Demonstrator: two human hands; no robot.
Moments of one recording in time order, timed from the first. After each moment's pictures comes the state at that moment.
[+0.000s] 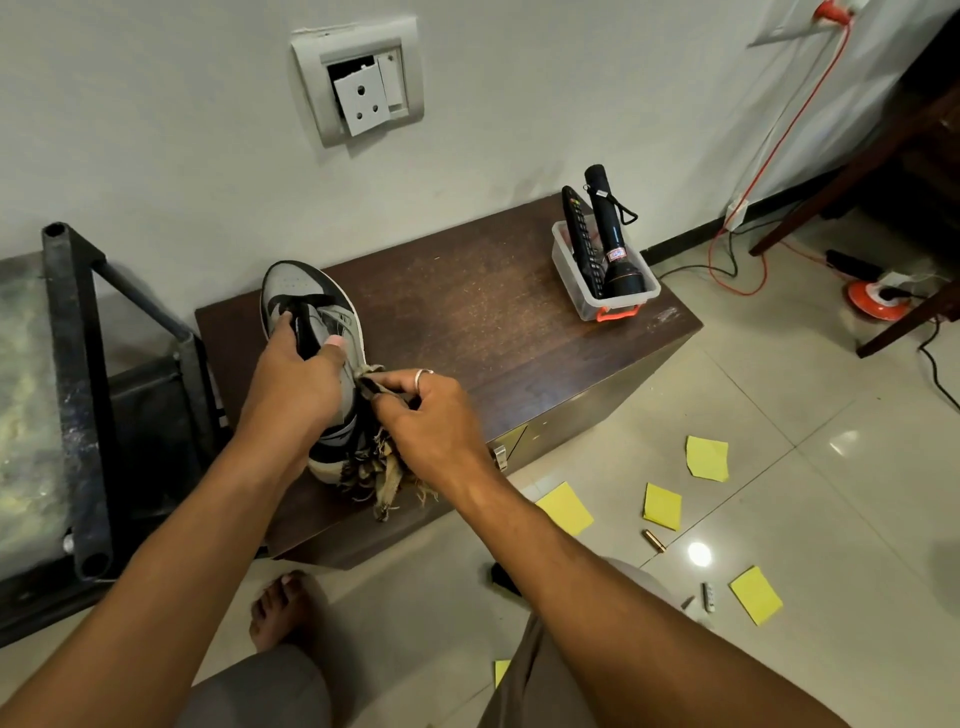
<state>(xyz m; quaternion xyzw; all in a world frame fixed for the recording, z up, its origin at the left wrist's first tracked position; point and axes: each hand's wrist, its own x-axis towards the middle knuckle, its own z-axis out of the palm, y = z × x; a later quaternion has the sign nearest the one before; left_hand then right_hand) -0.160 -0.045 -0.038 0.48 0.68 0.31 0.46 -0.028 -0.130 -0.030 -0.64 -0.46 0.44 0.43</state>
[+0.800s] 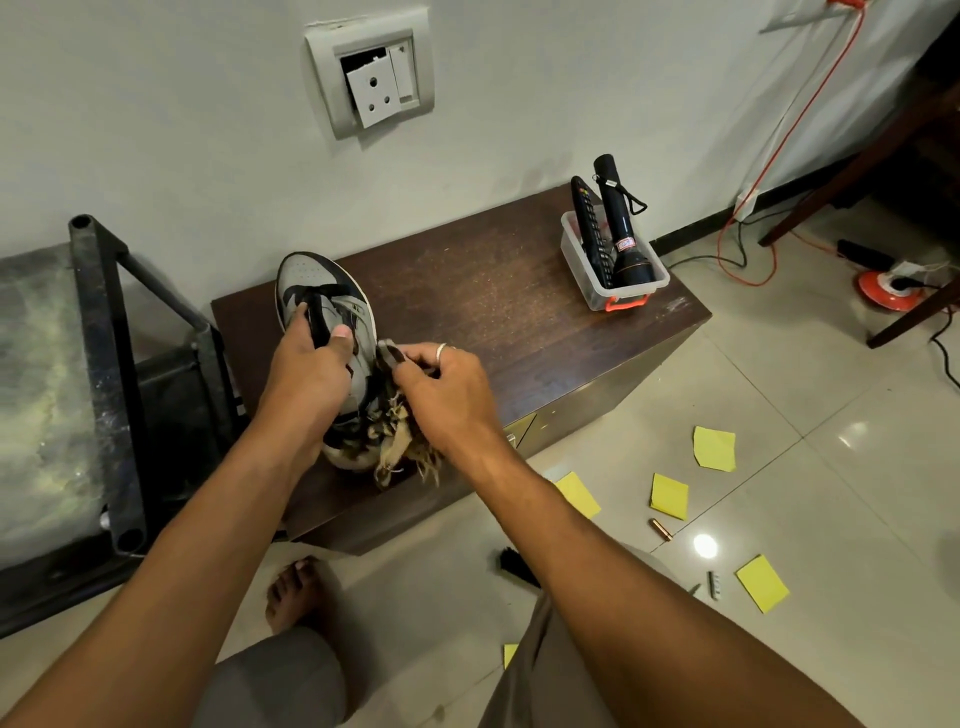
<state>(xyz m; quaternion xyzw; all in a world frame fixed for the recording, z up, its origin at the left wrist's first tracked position) -0.162 -0.046 -0.038 0.47 0.65 0.33 0.50 -0.027 -0.123 -0.021 -0.66 -0.43 0.43 0.44</state>
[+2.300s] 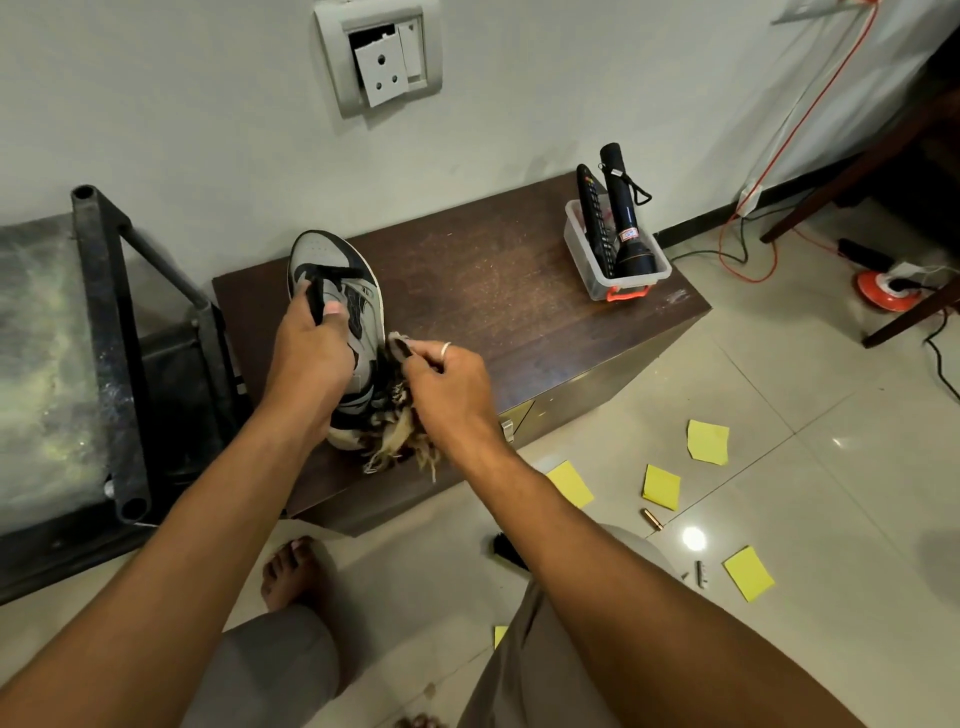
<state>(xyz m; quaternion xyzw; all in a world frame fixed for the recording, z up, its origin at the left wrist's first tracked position) -0.157 -0.042 -0.053 0.45 0.66 0.37 0.47 -0.034 -0.132 -0.030 -0.68 -0.40 0.43 0.43</state>
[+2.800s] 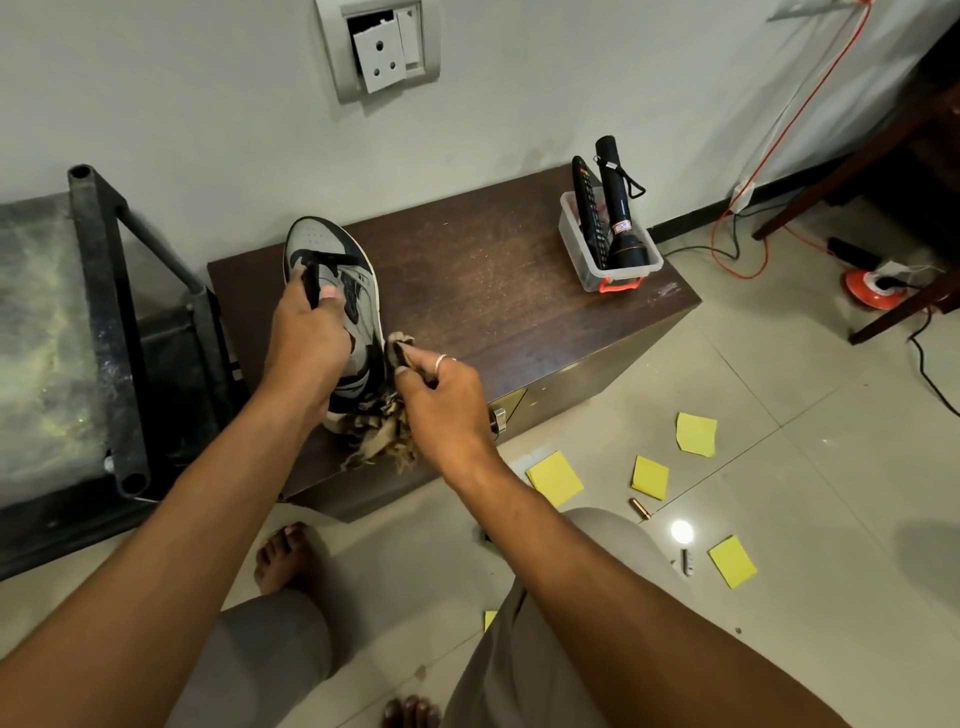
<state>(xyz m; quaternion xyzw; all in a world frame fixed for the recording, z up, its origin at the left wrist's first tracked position) -0.157 -0.039 -0.057 0.45 0.65 0.38 0.48 -0.043 -0.156 -0.034 -0.69 -0.39 0.43 0.43</state>
